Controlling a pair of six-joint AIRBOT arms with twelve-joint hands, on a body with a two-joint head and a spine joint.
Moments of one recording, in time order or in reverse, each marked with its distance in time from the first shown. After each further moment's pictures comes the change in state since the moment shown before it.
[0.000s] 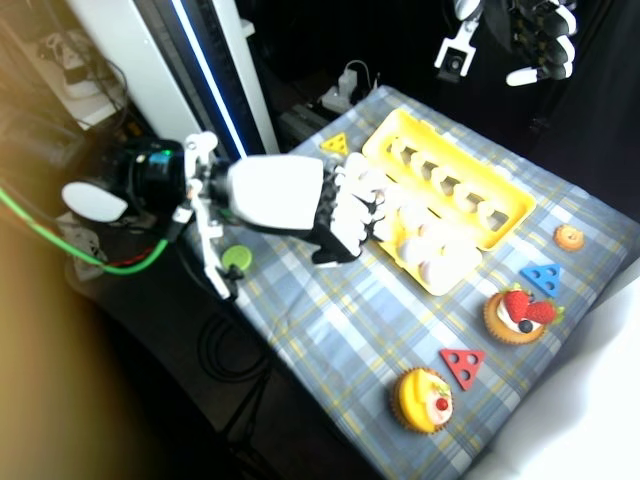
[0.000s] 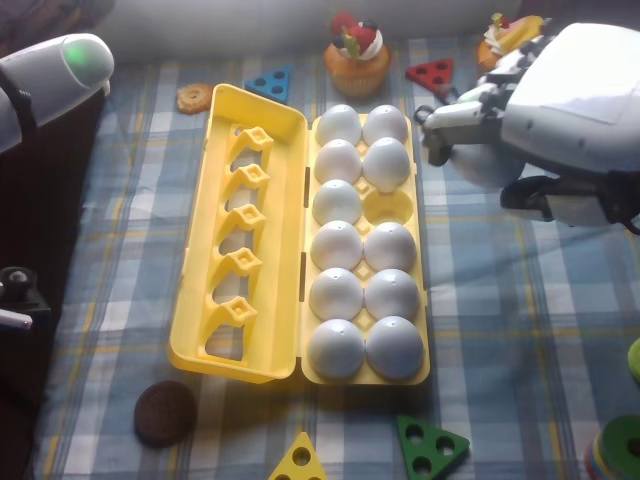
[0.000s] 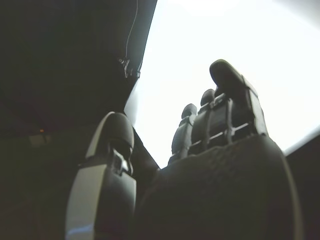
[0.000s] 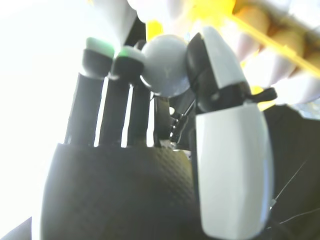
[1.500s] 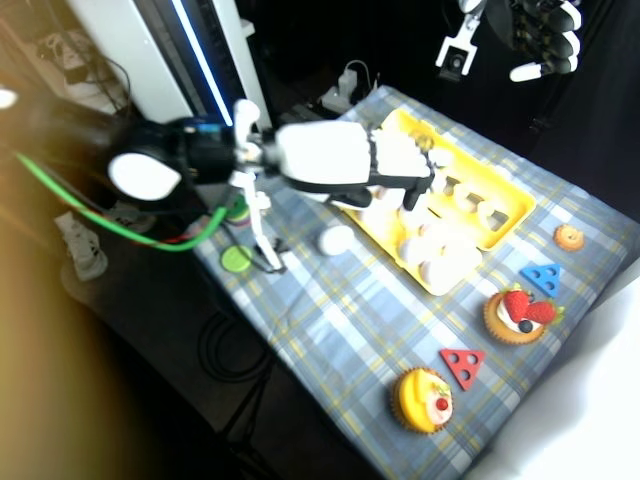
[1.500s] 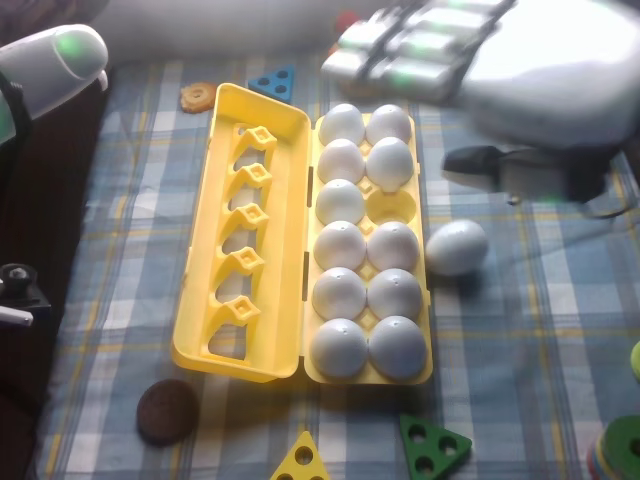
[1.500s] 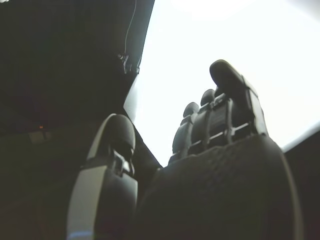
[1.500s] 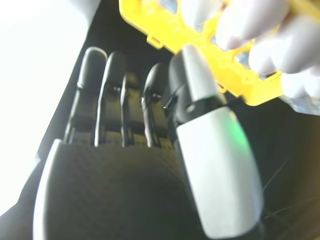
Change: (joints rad) left arm 0.004 -0.002 0.000 -0.012 -0.016 0.000; right arm 0.074 0.023 -0.012 -0.003 -0.037 0.001
